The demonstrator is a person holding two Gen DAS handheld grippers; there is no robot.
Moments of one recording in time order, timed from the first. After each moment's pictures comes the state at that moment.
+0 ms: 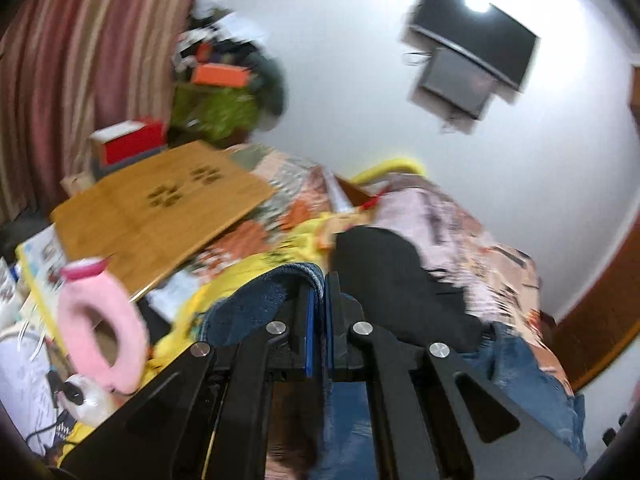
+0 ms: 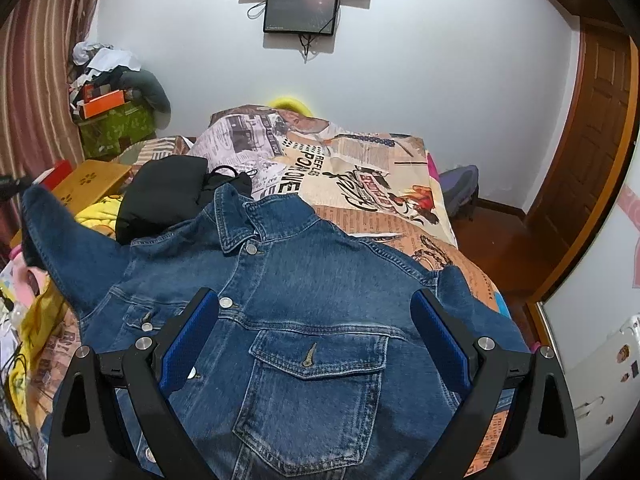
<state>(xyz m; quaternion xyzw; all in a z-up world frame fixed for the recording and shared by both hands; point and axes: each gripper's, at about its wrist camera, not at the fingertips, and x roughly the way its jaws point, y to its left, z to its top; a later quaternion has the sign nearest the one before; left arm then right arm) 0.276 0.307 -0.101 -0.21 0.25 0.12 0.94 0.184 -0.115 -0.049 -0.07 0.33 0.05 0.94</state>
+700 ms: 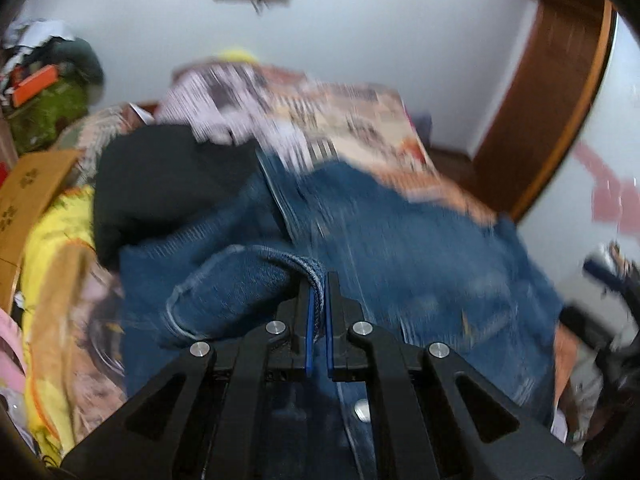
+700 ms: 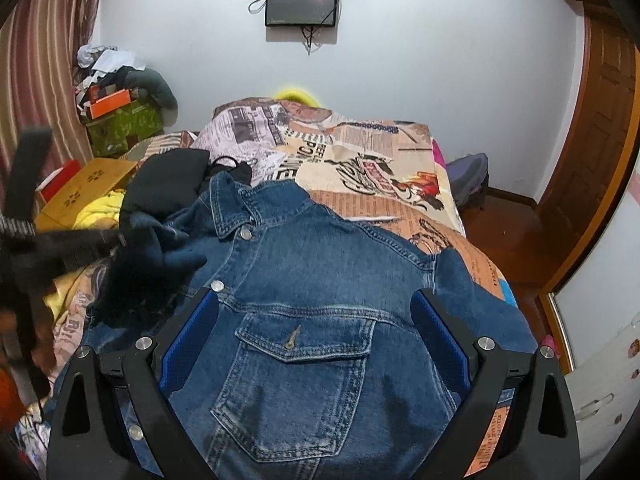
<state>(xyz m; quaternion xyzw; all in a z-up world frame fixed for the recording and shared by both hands) 0.310 0.035 -0.154 -0.06 0.41 -0.14 0.90 0.185 -0.141 -0.067 -0.06 0.35 0.07 0.93</state>
